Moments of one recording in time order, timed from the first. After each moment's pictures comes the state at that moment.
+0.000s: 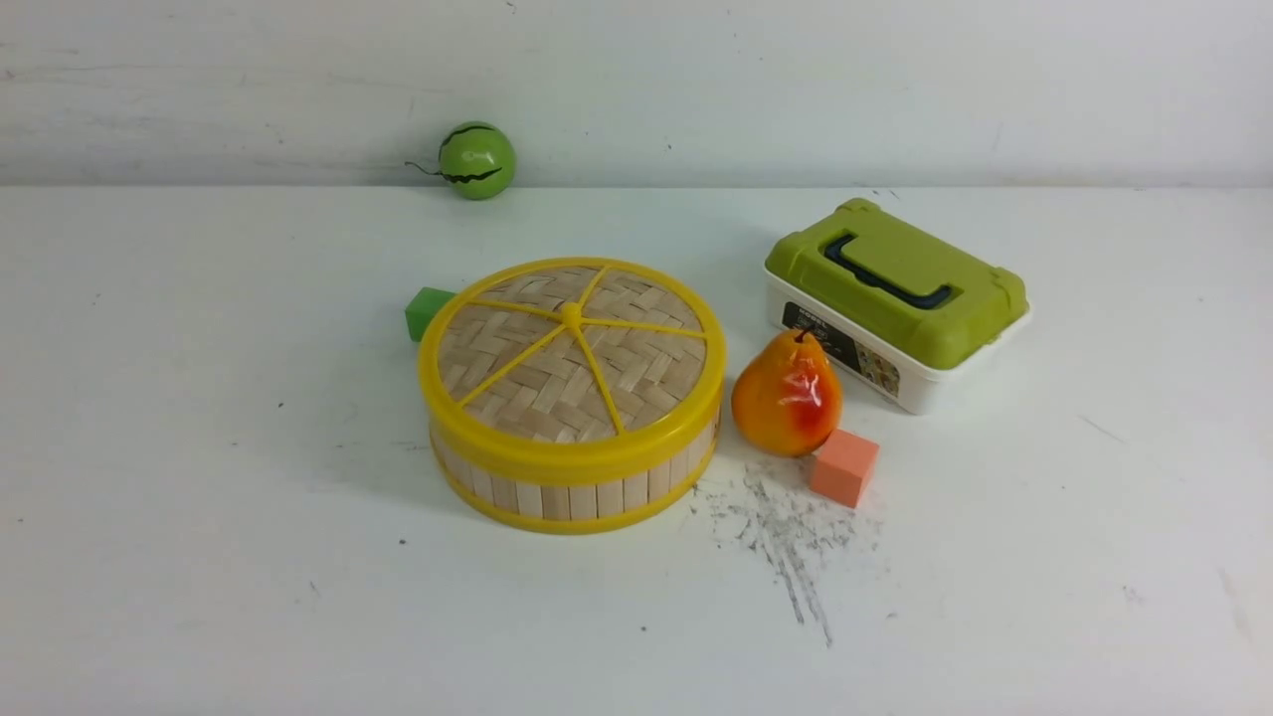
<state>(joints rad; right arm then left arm) -0.04 -0.02 0.02 -0.02 0.39 -0.03 -0.09 -0.01 0.03 0.01 0.39 -0.15</state>
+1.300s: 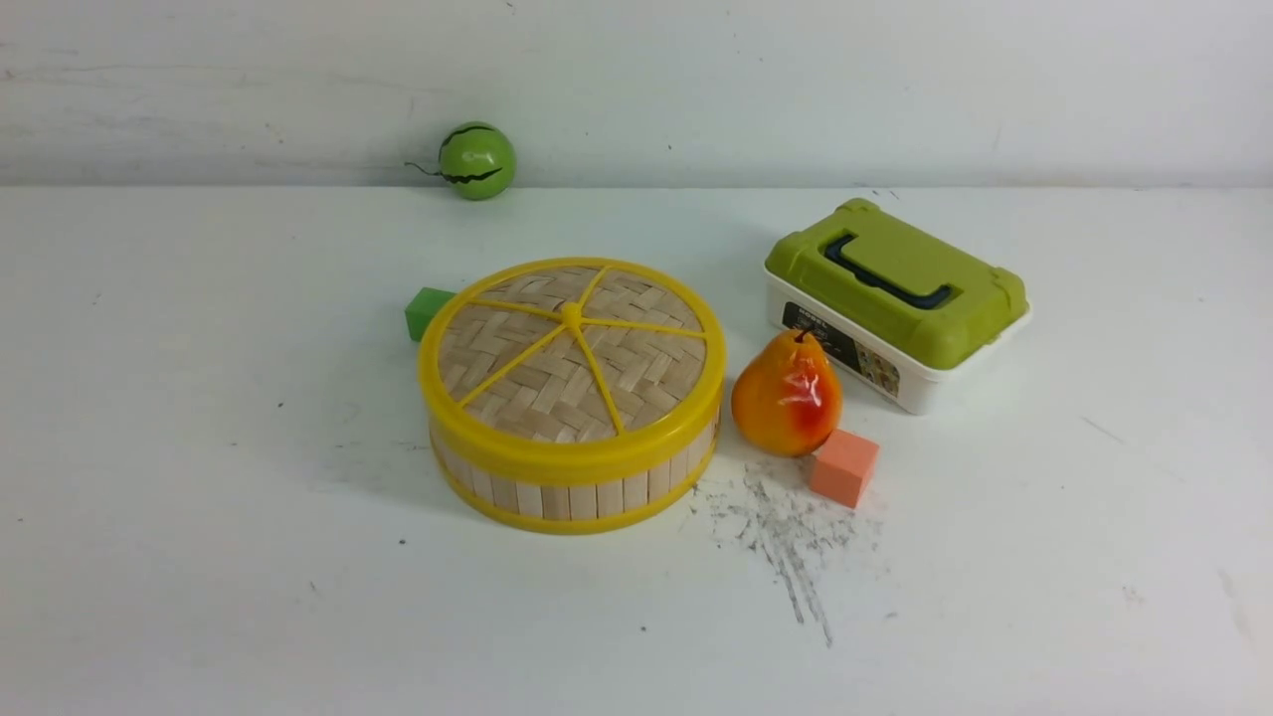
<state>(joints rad) -0.04 -0.02 0.02 -0.02 0.39 -0.03 -0.09 0.09 -0.34 0.00 -0.02 -0.45</state>
